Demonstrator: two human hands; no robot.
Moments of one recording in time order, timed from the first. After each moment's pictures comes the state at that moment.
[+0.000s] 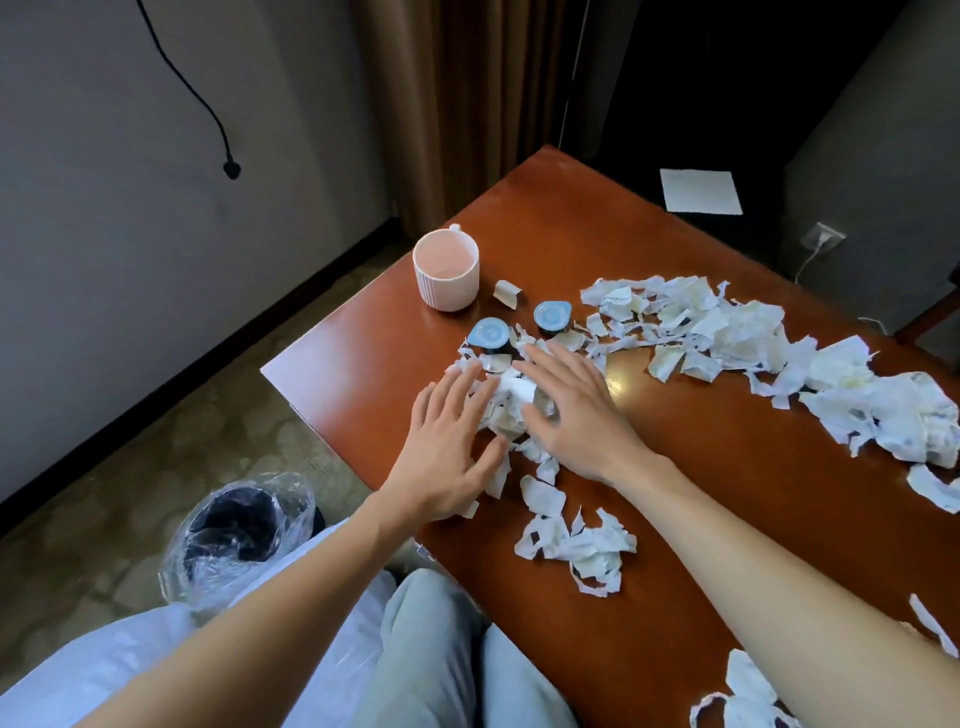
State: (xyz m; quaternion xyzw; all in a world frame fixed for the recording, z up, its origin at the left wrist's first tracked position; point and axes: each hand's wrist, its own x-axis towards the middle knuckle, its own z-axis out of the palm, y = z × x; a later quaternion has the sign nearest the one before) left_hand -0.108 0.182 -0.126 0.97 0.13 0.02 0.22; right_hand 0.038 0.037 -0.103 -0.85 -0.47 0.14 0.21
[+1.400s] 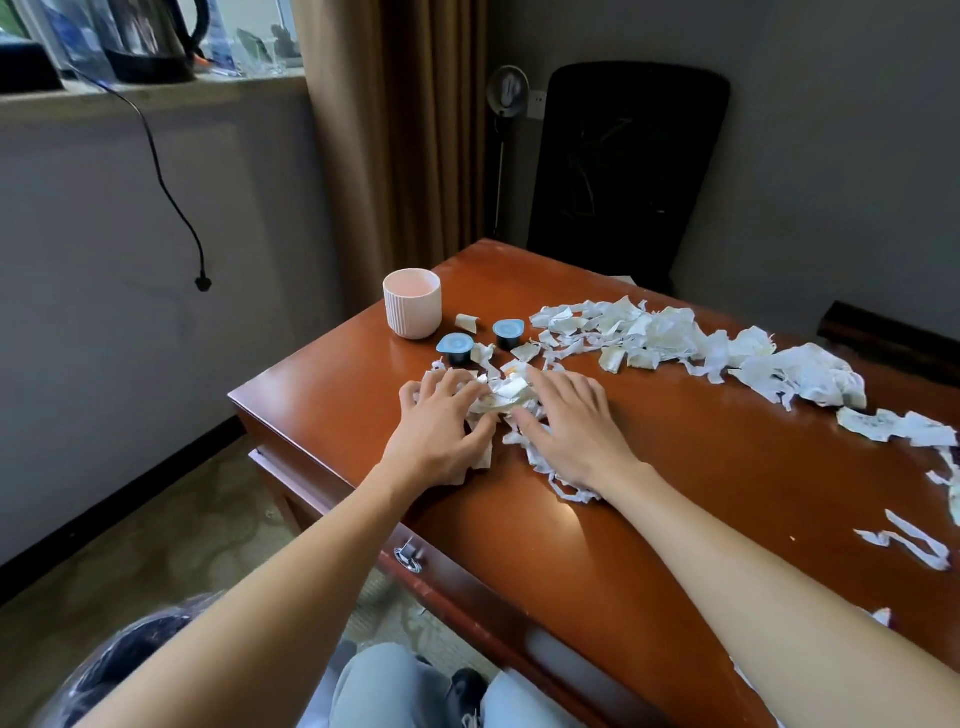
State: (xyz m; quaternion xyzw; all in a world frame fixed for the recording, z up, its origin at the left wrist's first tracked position) left_hand -0.092 0.179 -0.159 0.97 0.06 0.16 0.17; right_hand -0.005 -0.005 -0.147 -0.90 -0.40 -0.06 0.15
